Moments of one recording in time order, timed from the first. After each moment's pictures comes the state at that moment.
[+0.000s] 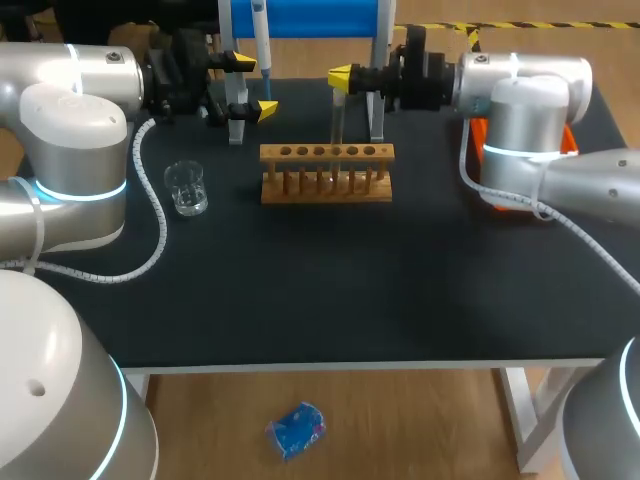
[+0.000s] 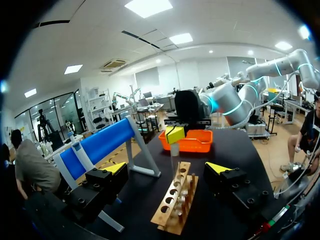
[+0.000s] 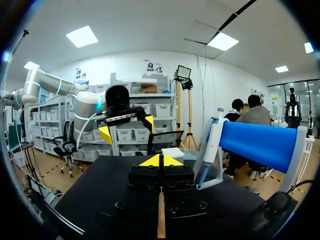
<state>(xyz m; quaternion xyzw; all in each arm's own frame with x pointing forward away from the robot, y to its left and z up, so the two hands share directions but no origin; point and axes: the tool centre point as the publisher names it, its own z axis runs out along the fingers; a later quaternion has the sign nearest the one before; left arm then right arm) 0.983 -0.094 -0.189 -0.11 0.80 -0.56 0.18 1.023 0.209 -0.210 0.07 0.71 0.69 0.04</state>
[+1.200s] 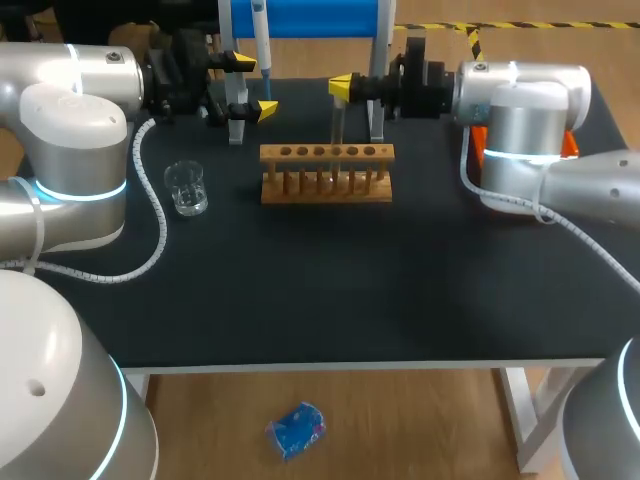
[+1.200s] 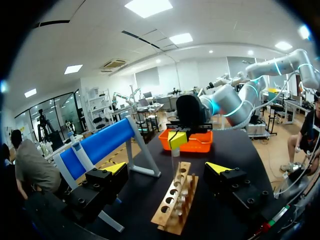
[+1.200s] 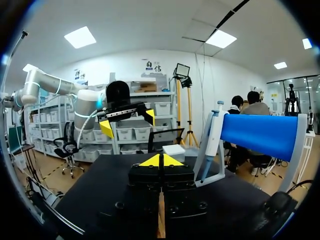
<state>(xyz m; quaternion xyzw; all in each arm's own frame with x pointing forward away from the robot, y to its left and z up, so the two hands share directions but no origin) 0.983 -0.094 -0.189 -0.11 0.80 -0.56 0.18 1.020 0.207 -0.221 0.08 0.71 0.69 0.04</state>
